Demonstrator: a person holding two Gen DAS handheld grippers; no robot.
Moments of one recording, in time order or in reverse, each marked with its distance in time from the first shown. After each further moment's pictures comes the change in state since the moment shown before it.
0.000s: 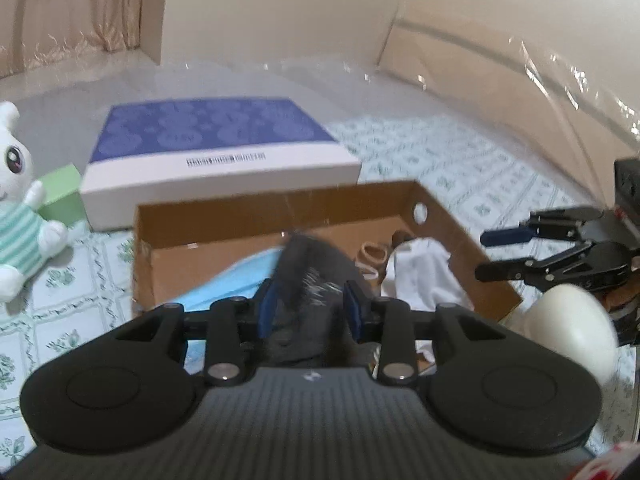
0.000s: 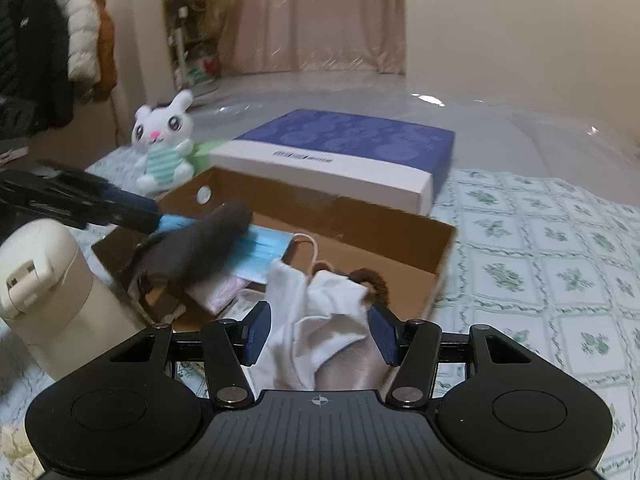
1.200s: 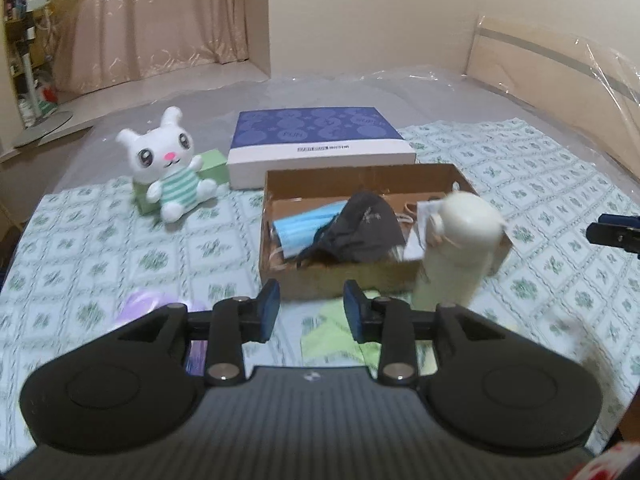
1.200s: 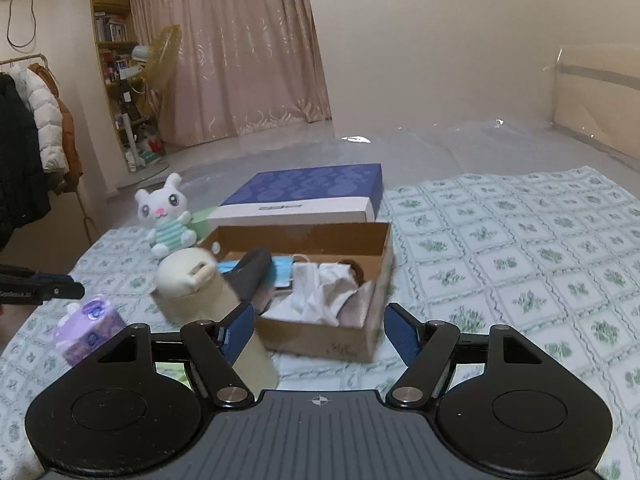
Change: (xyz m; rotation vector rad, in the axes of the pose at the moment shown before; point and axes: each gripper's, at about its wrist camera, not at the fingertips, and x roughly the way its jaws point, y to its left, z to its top) left arm -0.181 -0.087 -0.062 -0.052 0.007 0.367; right arm -0.175 0.077 -0.044 0.225 -0.165 -0.138
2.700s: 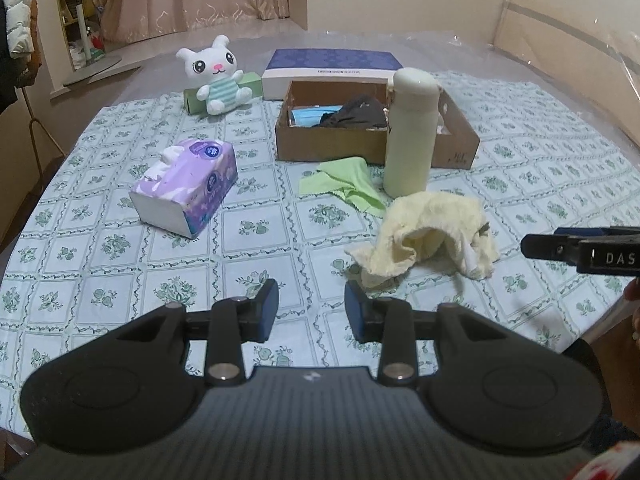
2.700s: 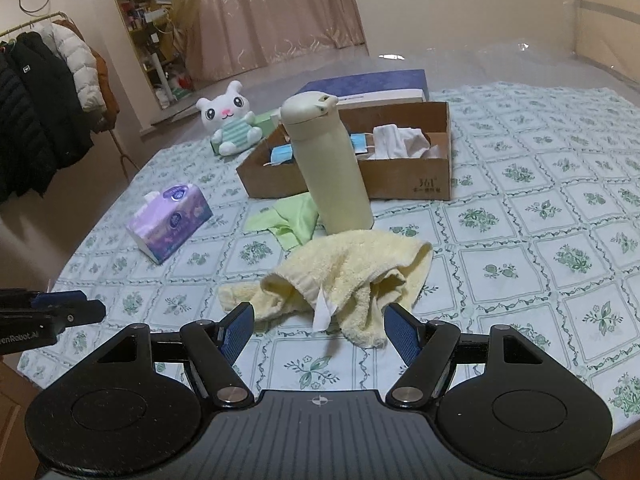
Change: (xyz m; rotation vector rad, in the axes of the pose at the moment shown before) left arm -0.120 -0.059 -0.133 -0.079 0.117 0.106; right arm -0.059 0.089 -0.104 0.045 0.213 0.077
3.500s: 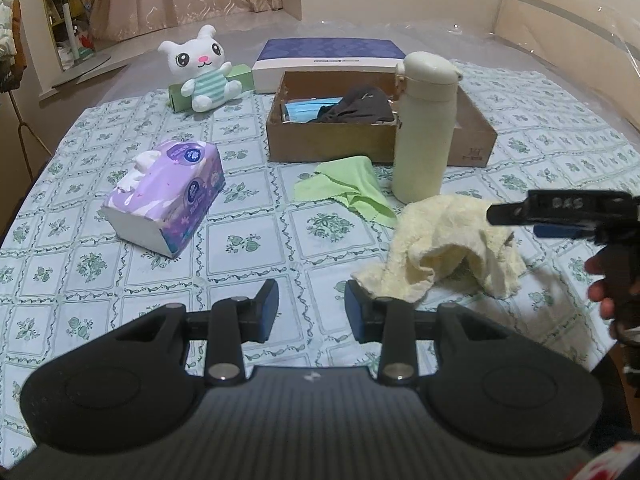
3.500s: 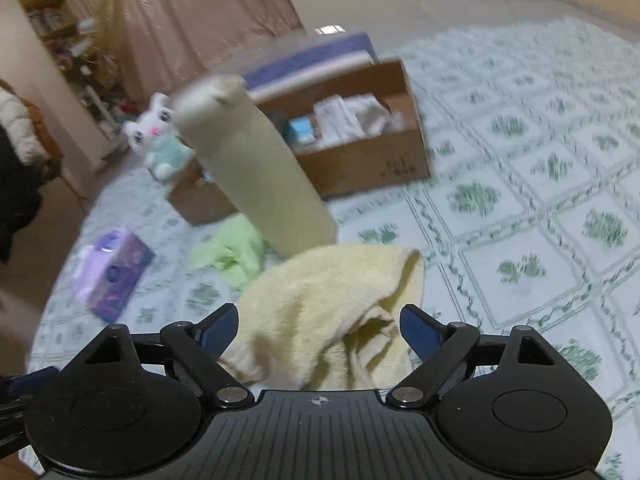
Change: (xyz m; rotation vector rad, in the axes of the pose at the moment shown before) left arm 0.060 0.001 0.021 0.018 0.022 -0.004; right arm 0.098 -0.048 0.034 0.243 0.049 -0.061
